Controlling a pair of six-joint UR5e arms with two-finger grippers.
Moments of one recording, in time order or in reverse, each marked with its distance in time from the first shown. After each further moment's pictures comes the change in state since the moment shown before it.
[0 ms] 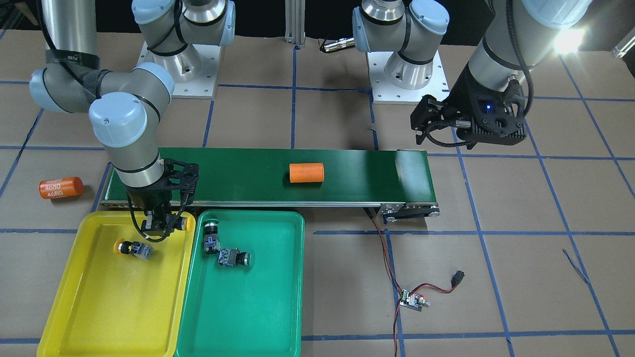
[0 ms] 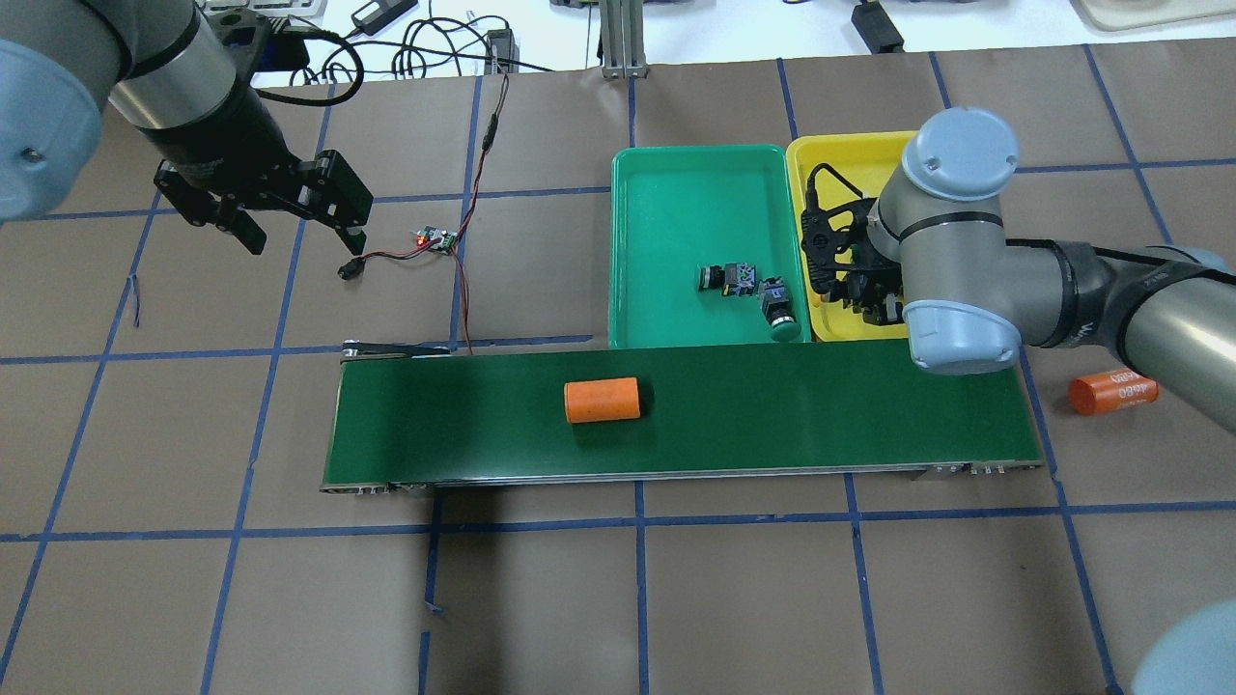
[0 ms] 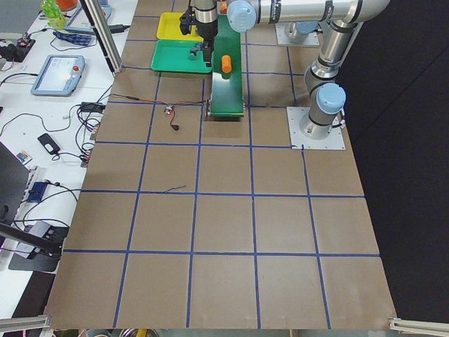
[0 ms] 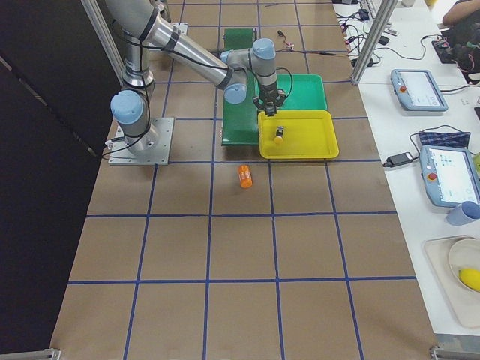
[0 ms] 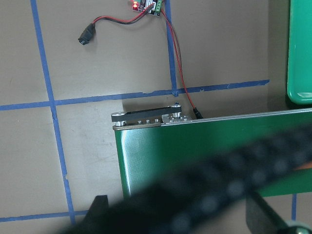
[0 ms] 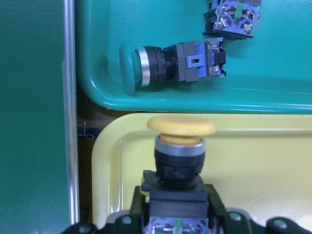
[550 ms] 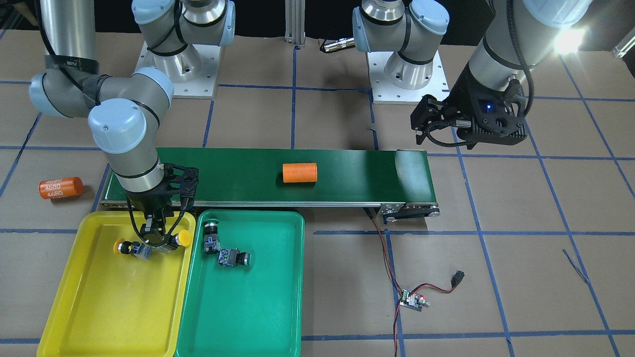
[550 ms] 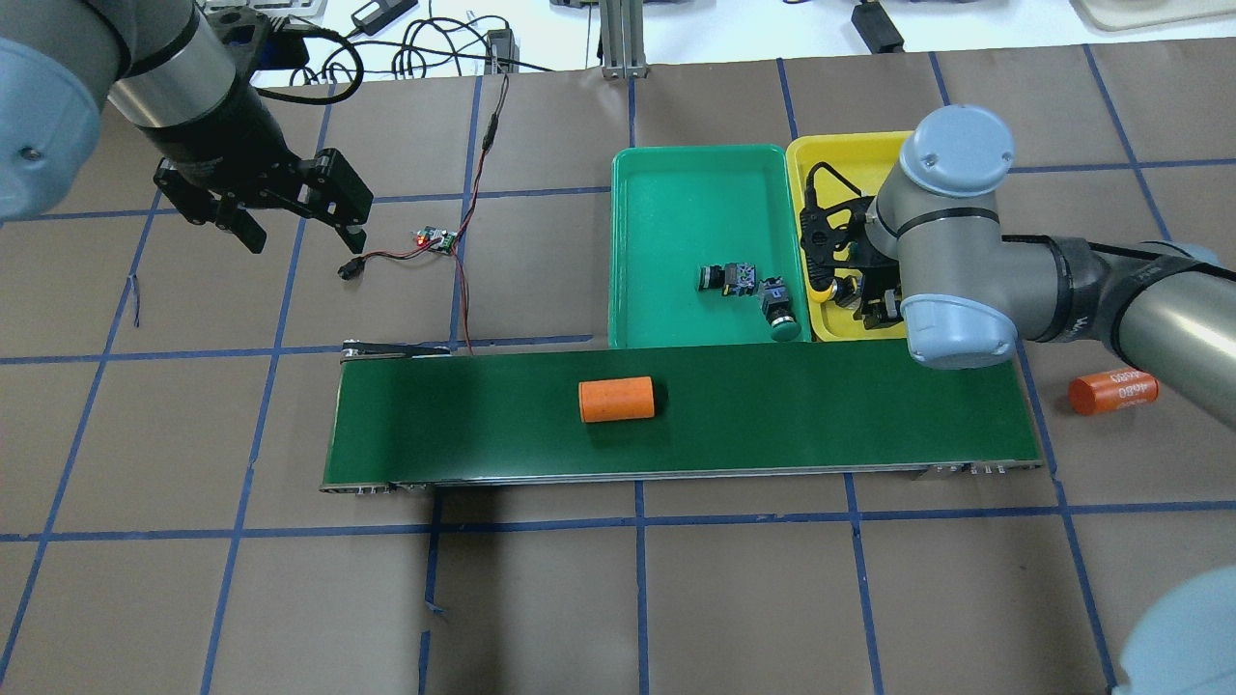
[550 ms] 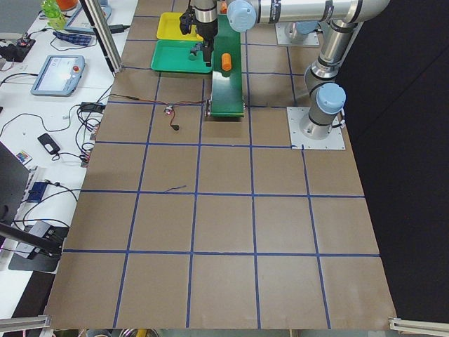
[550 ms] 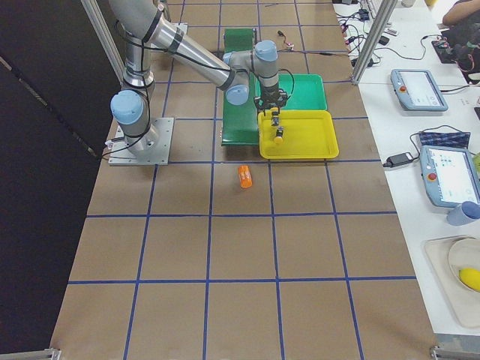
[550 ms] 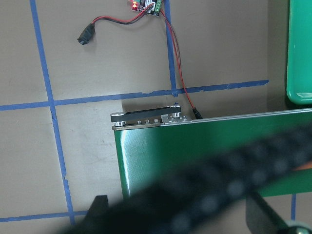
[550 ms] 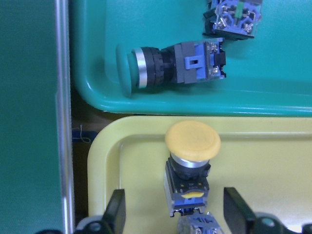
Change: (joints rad) left arm 0.000 0.000 0.002 0.000 -0.001 0.000; right arm 0.001 0.013 -0.008 0.002 0.008 0.001
